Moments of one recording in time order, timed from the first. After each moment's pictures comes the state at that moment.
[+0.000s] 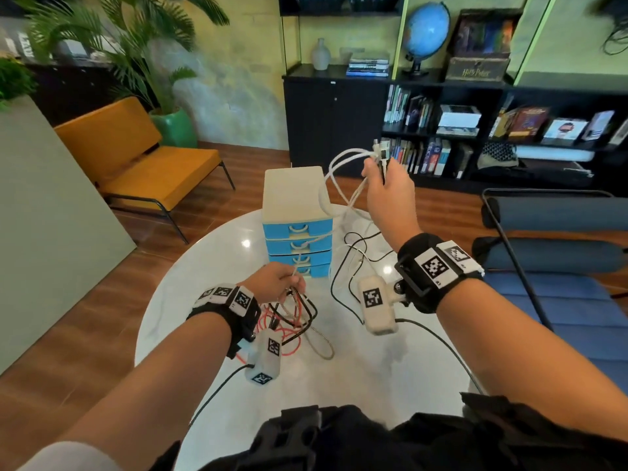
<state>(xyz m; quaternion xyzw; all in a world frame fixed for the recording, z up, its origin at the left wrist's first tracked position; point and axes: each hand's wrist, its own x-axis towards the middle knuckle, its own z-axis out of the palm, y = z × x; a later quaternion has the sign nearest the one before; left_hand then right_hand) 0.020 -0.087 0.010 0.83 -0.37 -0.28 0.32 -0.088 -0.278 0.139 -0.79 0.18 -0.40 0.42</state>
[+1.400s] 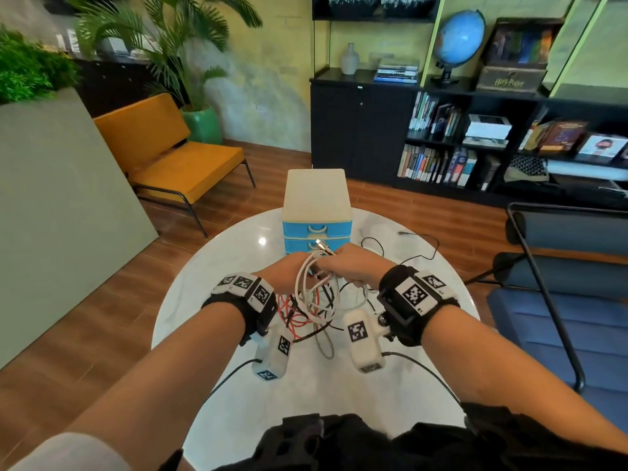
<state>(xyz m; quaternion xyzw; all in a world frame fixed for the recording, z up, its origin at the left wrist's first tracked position) -0.008 -0.086 0.061 0.84 -0.44 -0.21 0.25 -0.089 -0.217 0.103 -0.88 0.19 0.15 0.41</state>
